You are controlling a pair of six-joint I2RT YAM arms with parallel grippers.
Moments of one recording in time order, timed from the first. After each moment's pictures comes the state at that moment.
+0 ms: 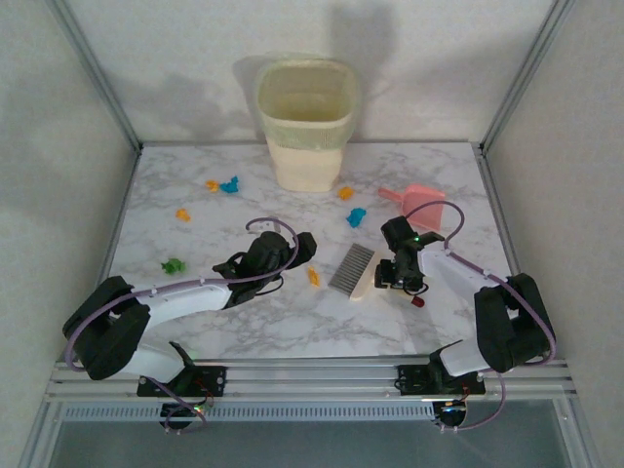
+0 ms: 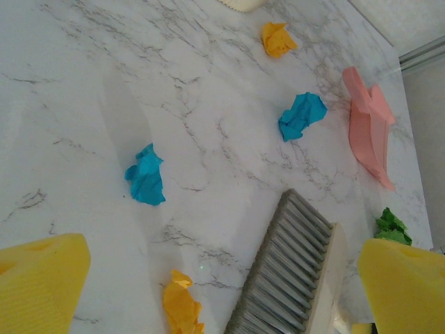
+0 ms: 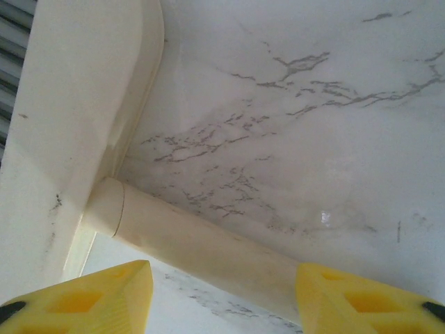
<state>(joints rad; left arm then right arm) -0.77 1.41 0.68 0.16 -0.25 -1.00 0.43 1.44 0.81 -0.77 0.00 0.46</state>
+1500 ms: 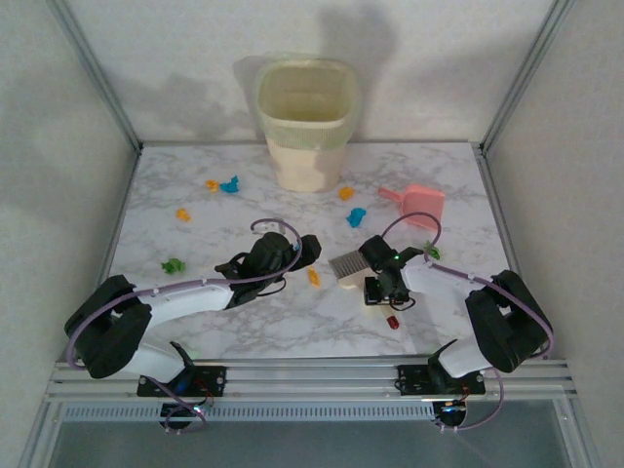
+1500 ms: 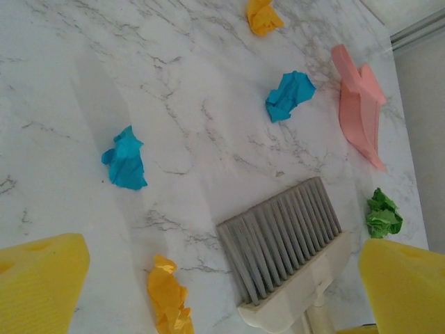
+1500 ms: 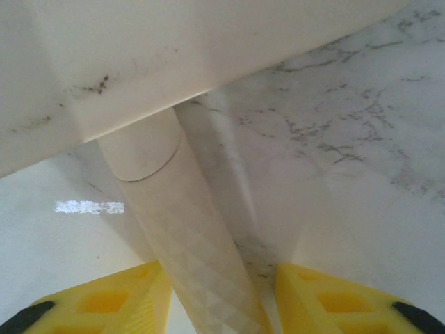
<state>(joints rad) -0.79 1.42 0.69 0.16 -0.21 -0.99 0.64 1.46 0.72 -0.70 0.06 0.55</state>
